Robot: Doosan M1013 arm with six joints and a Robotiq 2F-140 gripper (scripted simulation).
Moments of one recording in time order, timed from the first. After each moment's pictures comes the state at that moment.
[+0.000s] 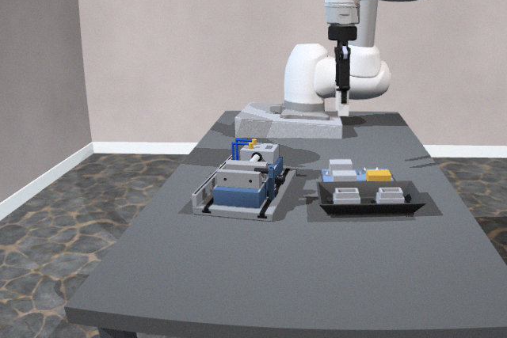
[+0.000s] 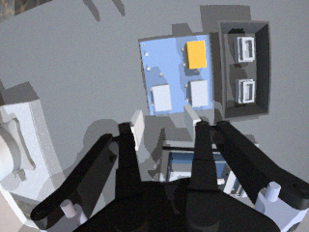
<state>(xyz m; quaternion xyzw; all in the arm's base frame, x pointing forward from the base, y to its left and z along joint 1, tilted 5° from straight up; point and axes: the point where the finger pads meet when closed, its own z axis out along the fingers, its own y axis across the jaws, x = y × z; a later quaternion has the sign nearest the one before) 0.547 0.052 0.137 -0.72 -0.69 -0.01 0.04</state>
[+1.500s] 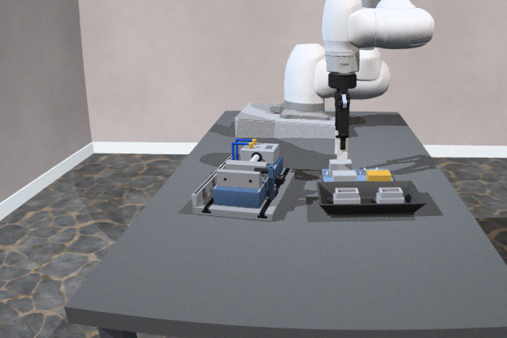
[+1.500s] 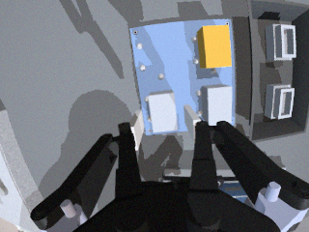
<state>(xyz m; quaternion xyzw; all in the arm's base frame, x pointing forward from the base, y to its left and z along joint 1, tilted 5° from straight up) 0.540 0.061 0.013 -0.72 -0.69 -0.01 0.04</state>
